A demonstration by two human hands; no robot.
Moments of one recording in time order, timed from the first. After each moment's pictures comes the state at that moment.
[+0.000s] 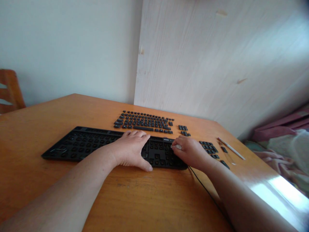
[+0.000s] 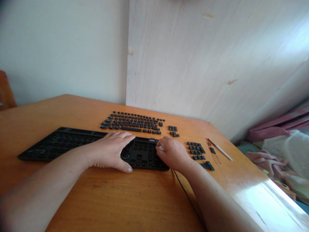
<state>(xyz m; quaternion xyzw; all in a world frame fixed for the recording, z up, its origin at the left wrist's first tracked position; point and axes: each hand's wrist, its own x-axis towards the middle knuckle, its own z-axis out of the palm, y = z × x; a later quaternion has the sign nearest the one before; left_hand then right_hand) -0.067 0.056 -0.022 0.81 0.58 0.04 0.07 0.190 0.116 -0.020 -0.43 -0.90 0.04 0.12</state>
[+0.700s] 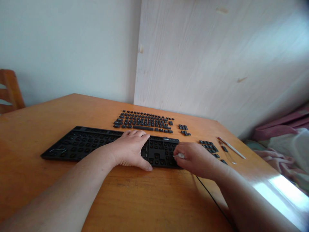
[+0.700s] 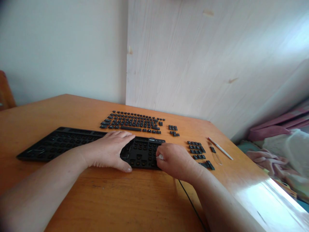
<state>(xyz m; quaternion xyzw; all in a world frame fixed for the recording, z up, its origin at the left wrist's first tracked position) -0.066 0.055 -0.021 0.81 0.57 0.05 0.08 0.194 0.087 -0.001 -0.39 -0.92 0.08 0.05</state>
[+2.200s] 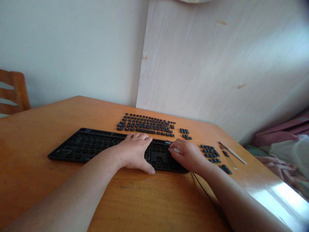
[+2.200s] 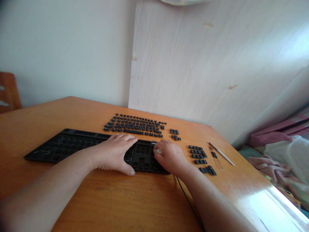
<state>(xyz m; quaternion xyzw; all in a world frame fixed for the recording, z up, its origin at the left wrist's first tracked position) -0.065 0.055 -0.024 0.81 0.58 0.05 0.08 0.177 0.115 -0.026 -0.40 -0.91 0.04 0.14</state>
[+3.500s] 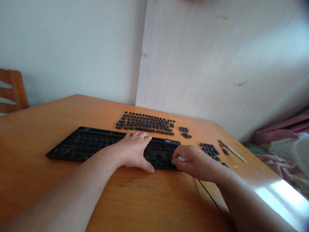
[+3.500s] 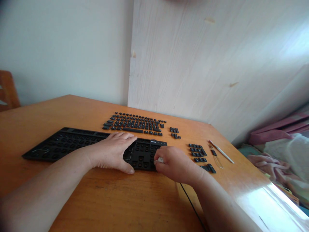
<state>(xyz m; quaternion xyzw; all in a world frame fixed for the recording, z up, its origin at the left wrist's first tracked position) -0.066 0.056 -0.025 0.81 0.57 0.06 0.07 0.190 0.085 -0.001 -0.37 -0.91 0.16 0.08</state>
